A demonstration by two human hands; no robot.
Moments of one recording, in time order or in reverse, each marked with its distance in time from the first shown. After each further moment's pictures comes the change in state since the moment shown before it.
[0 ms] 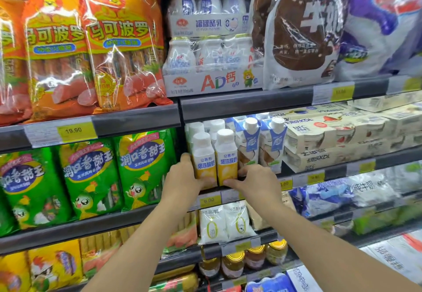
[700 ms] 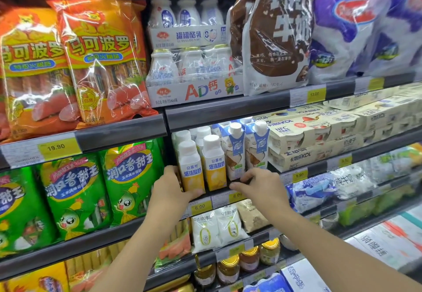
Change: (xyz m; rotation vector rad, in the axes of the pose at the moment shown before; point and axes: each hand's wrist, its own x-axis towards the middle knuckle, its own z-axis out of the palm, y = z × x) left_hand -0.015 -0.004 -0.009 -0.106 -0.019 -0.022; right_hand -0.018 0.026 -0.025 0.199 0.058 0.075
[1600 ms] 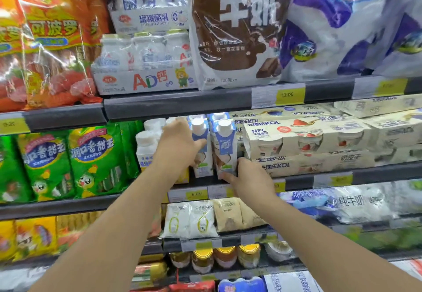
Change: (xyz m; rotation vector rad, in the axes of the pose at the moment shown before) left_hand 0.032 0.147 0.071 0.413 0.210 0.040; right_hand 0.073 0.057 -0.044 -0.195 -0.272 -0.188
